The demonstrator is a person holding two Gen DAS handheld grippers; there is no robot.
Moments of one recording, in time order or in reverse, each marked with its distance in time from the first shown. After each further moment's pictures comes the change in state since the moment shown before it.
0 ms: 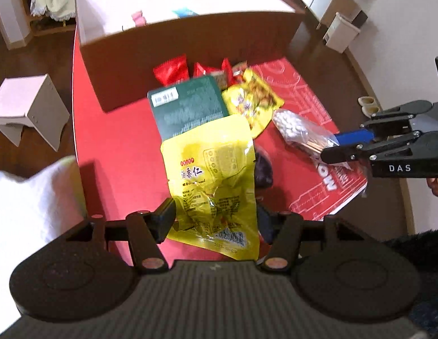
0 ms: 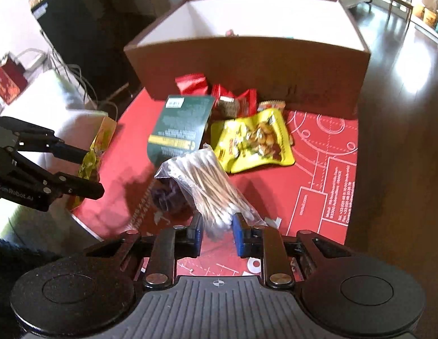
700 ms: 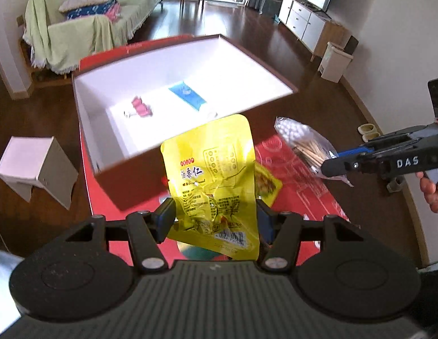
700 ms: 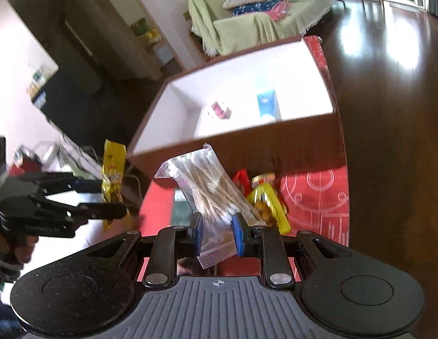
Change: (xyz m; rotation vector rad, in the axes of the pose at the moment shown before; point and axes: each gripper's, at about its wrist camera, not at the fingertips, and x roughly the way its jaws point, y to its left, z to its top) left arm -0.036 -0.004 0.086 0.082 -0.178 0.035; right arm -0.045 -0.050 0.064 0.242 -0.192 0.153
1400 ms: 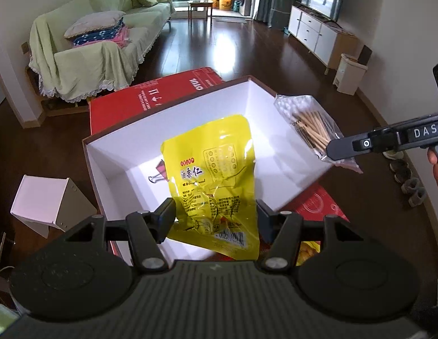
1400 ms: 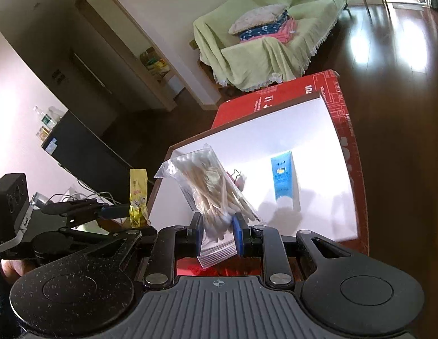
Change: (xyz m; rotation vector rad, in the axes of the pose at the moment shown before) left arm 0.046 0.041 0.092 0.032 -0.055 0.072; right arm 0.044 -0.021 0.116 0.041 -0.074 0.091
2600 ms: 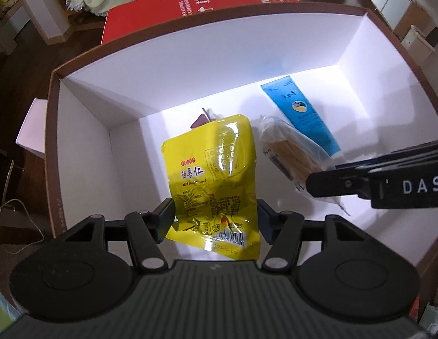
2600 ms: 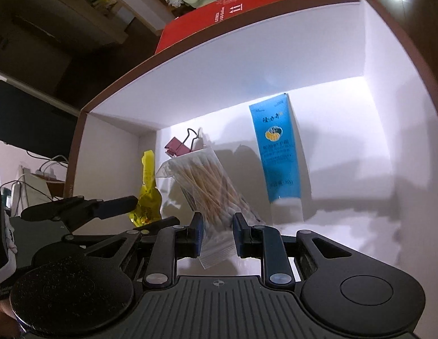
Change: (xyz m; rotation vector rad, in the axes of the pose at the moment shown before) left arm 0.163 0.054 0.023 -0.183 0.352 0.138; right arm 0.190 -0.046 0.041 0.110 0.363 -0.158
